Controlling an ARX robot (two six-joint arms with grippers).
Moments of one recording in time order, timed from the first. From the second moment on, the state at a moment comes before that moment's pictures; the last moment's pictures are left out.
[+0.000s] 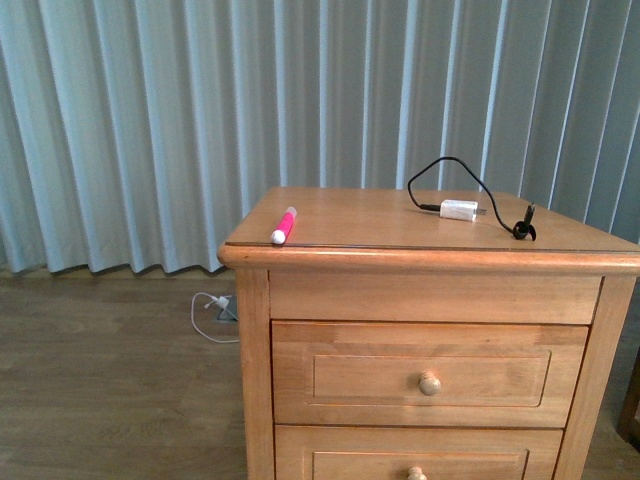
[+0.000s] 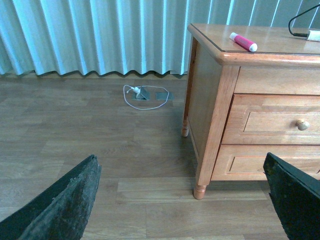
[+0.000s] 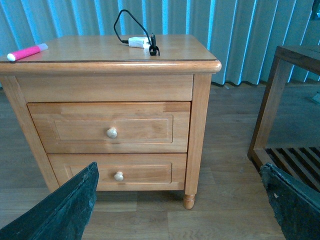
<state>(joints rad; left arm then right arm) 0.00 0.00 0.02 0.00 0.00 0.00 0.00 0.00 0.01 0.00 0.00 0.00</state>
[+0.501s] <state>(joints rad) 0.00 0.00 0.02 0.00 0.00 0.00 0.00 0.00 0.01 0.00 0.00 0.00</state>
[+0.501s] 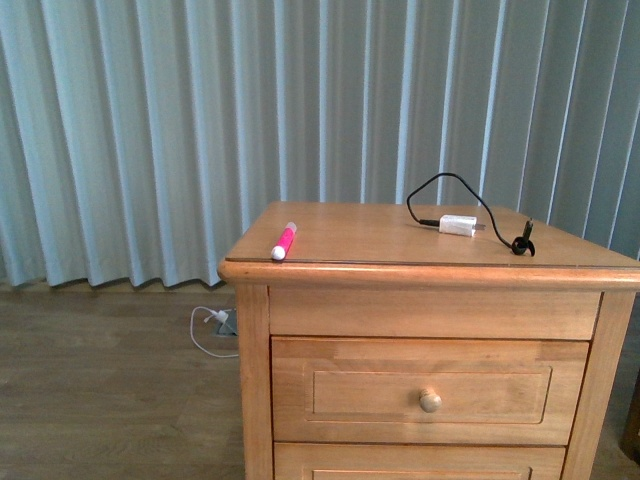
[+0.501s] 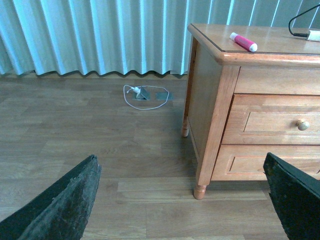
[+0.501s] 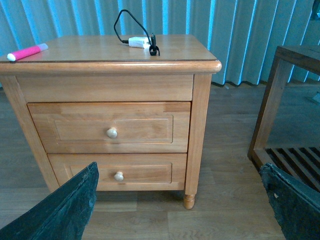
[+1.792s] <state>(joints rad) 0.00 0.00 0.02 0.00 0.00 0.00 0.30 1.53 0.50 0.71 0.18 0.03</state>
